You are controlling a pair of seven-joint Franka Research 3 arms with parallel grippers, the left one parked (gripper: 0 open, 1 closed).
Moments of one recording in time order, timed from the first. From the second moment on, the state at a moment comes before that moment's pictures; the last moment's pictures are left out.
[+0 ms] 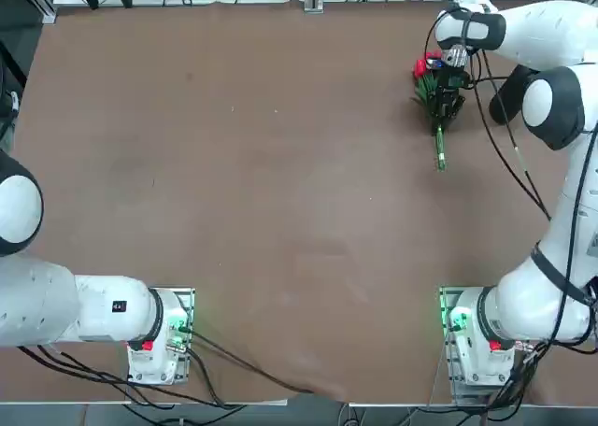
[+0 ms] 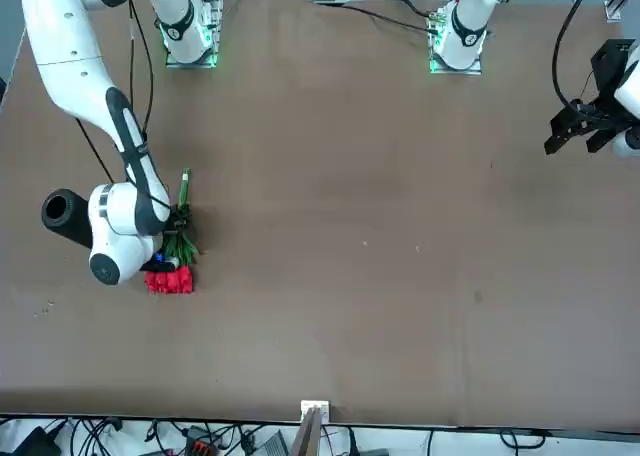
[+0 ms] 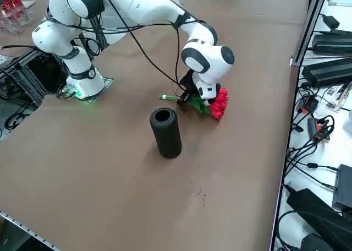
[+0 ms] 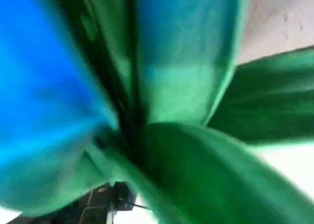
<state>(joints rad) -0.03 0.79 0.11 -1.53 0.01 1.70 0.11</state>
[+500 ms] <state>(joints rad) -0.02 0.72 0.11 -1.47 0.01 1.69 0.17</state>
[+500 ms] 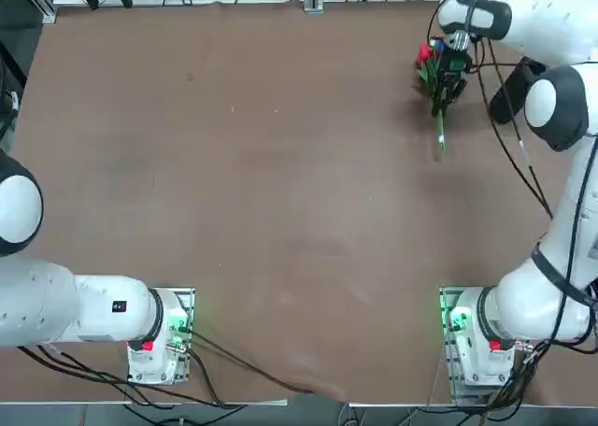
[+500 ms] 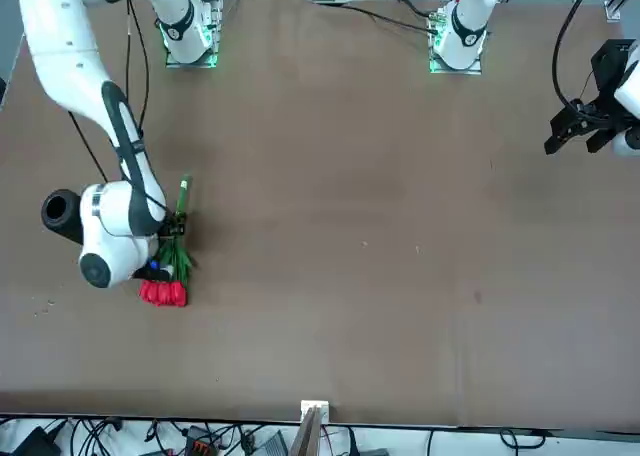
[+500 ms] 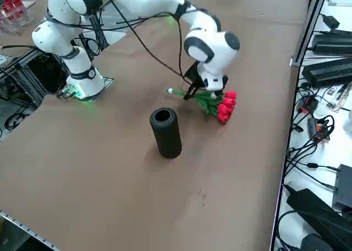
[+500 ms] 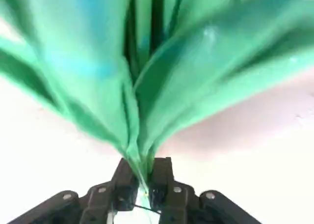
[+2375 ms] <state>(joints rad) -0.07 0.11 0.08 -1.50 -0.29 1.95 0.61</state>
